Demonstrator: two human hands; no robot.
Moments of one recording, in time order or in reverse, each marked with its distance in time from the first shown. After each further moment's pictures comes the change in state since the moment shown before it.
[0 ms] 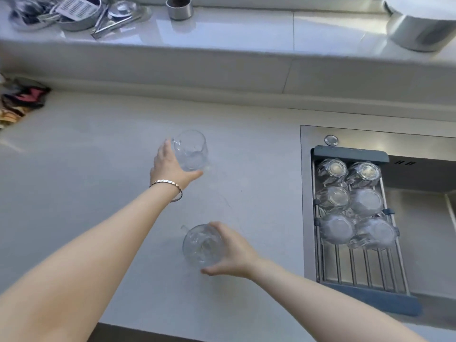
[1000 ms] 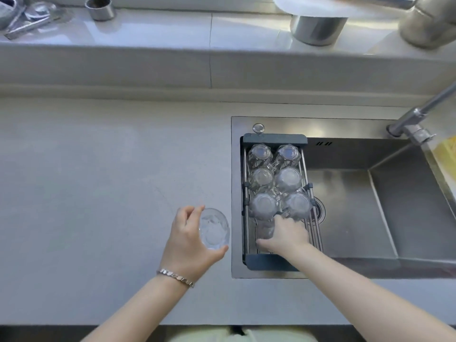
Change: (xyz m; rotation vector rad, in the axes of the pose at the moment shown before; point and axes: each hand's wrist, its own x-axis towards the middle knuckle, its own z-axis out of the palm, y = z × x) left_hand -0.221 0.083 0.097 -0.126 -0.094 0.367; right_hand -0.141 0.128 -0.138 -0.613 0.220 0.694
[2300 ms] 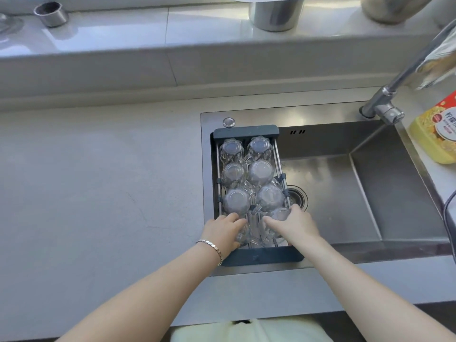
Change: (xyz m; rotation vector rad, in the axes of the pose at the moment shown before) left_hand 0.043 0.046 0.117 0.641 -0.647 0.354; right_hand 0.001 0.078 -0.016 0.523 0.042 0.267
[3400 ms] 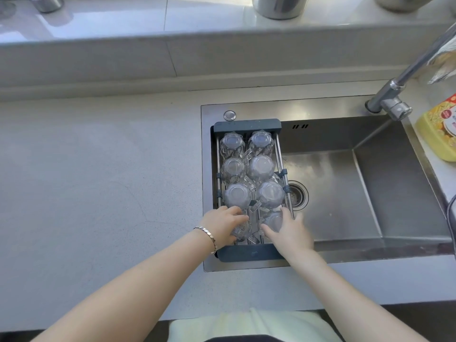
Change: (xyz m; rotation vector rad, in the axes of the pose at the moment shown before) left_hand 0.005 -0.010 -0.013 0.027 -0.049 0.139; right_hand -0.011 0.012 0.027 -0.172 0.025 -0.115
